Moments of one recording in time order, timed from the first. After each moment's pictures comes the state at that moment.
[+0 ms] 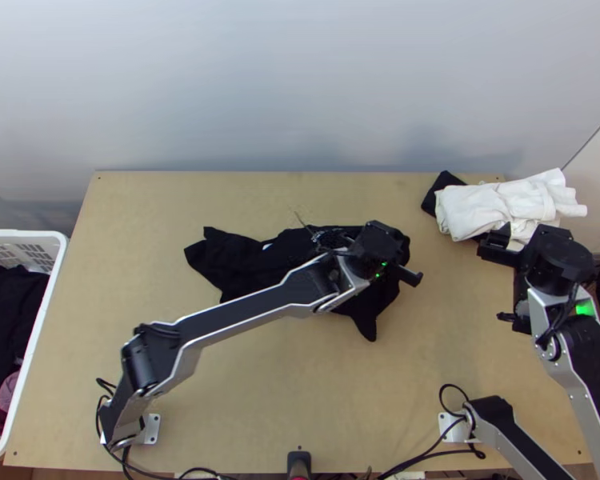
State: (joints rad) left arm -1.06 2.10 1.94 -0.19 -0.28 -0.38; right arm 0.19 0.84 0.95 -0.46 0.61 0.05
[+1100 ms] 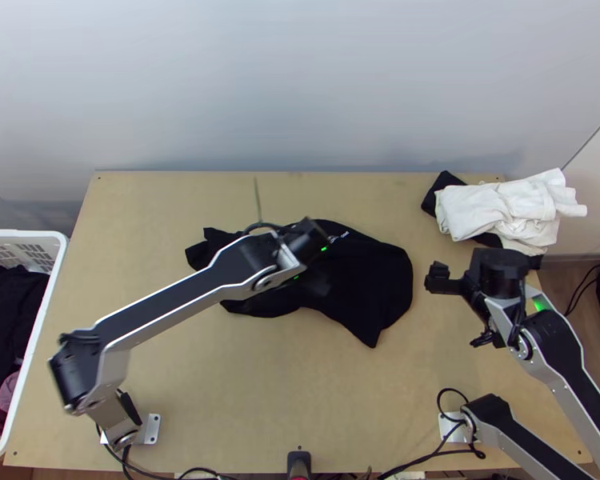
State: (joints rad) left arm -0.91 1.80 1.73 -0.95 -0.28 -0.37; right arm 0.37 0.88 0.86 -0.66 0.30 0.27
